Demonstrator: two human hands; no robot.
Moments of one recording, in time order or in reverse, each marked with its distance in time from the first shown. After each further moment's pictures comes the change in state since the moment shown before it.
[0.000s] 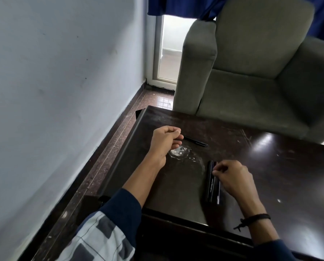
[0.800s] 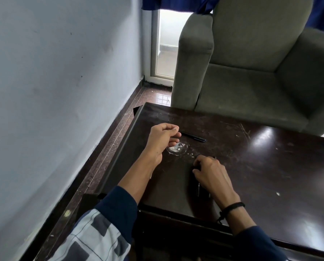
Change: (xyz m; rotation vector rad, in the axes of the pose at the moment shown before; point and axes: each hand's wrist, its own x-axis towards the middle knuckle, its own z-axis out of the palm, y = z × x) left_hand 0.001 -0.003 -0.003 0.053 -0.035 0.015; right_hand 0.001 -0.026 0.038 -0.173 -0.104 -0.156
